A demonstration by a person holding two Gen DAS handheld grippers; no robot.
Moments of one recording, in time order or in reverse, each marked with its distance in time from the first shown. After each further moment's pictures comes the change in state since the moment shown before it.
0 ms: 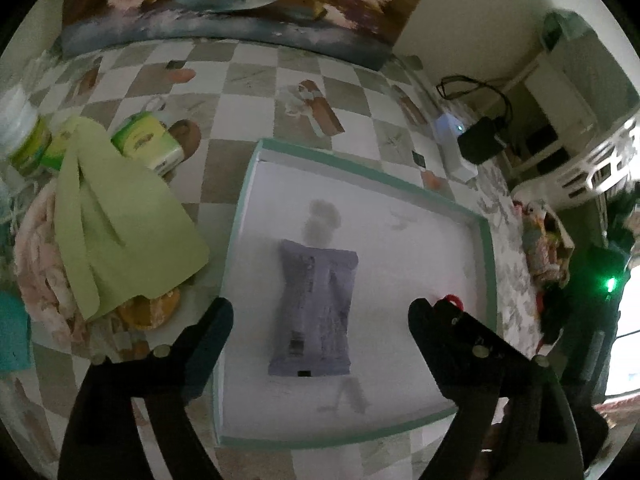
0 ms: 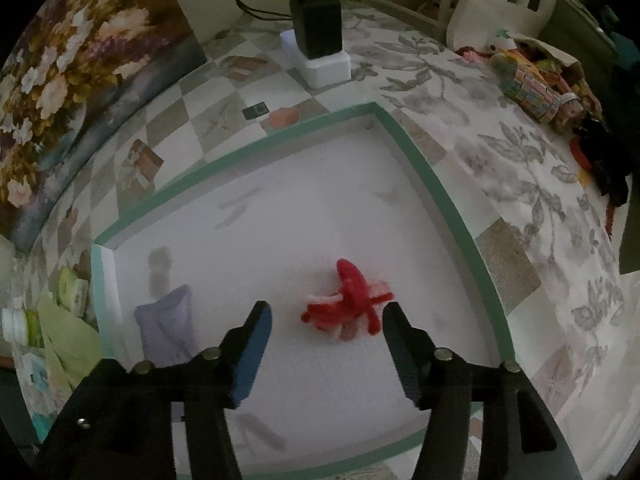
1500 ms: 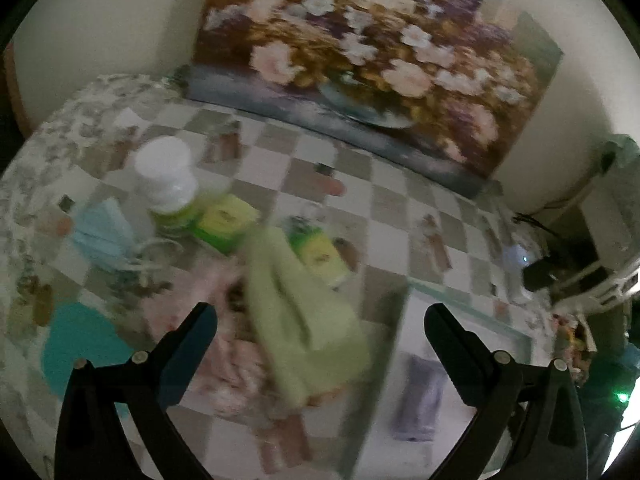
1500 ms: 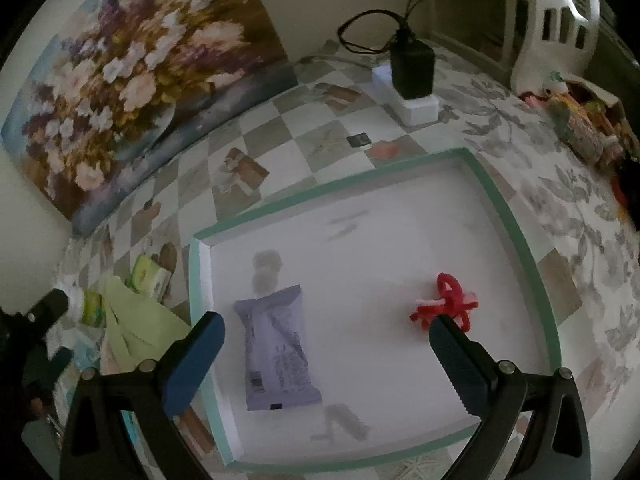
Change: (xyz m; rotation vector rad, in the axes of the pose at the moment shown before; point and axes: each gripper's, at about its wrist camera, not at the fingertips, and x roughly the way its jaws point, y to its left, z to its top) left arm -0.089 0.107 0.045 -0.191 -0.274 0.185; right arm -0.039 0.051 -0.013 -0.121 -0.102 0.182
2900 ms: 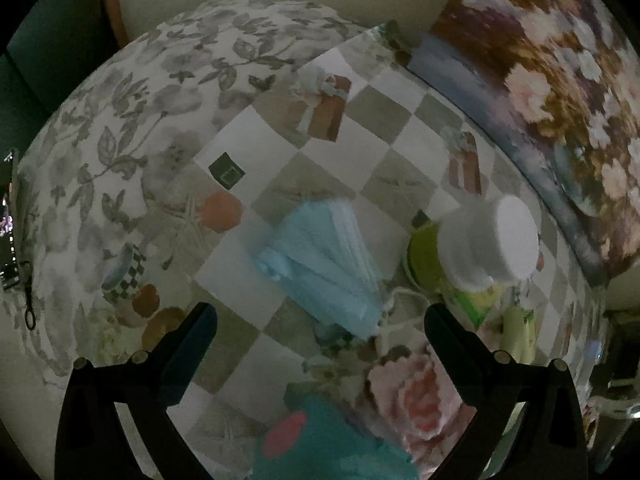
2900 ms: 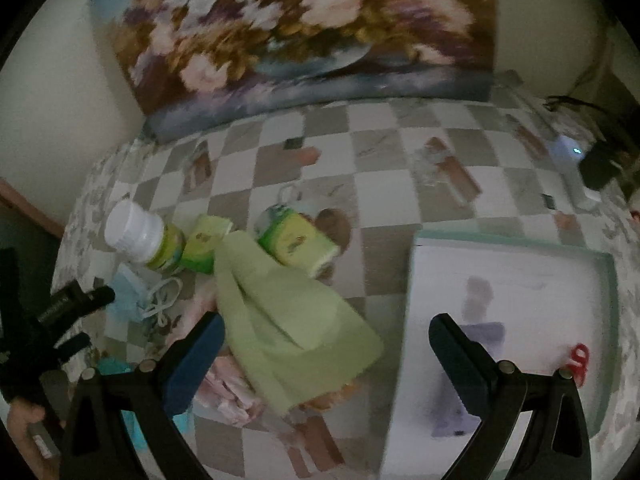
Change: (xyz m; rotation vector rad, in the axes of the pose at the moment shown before) left arm 0.039 0.210 0.052 -0.339 0.172 0.232; right arm 0.041 0.202 -0.012 -0.388 0.105 0.096
